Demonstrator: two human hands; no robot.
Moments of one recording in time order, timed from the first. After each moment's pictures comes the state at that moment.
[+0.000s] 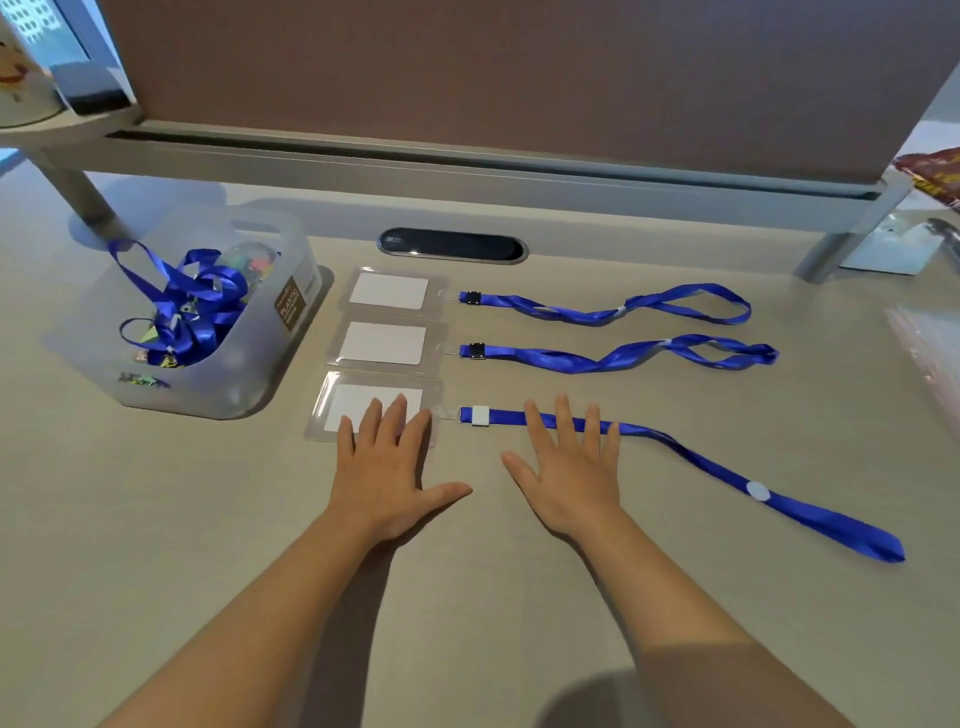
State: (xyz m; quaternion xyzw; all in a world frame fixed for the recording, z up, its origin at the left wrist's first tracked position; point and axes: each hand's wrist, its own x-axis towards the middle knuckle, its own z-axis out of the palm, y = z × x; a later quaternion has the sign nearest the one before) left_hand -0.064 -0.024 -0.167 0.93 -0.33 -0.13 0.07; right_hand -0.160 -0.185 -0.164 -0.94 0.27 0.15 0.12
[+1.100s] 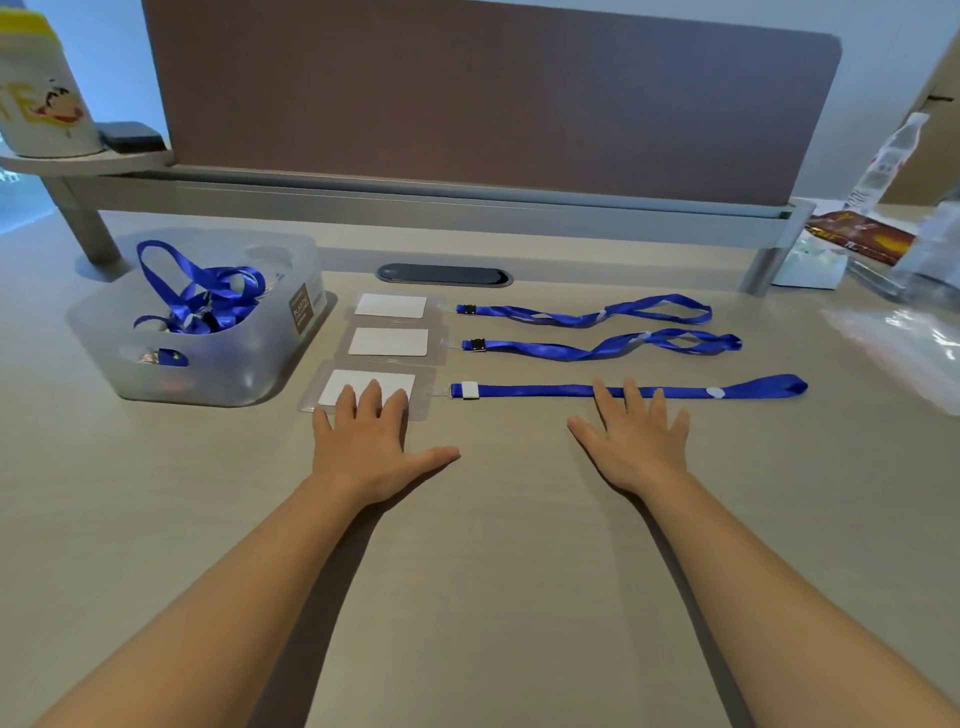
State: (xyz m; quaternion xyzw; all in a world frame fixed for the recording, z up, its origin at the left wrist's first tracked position) left_hand -0.057 0.003 -0.176 0.94 -0.31 -0.05 0.10; right_hand -0.193 -0.202 -0.172 -0.91 0.40 0.05 0.08
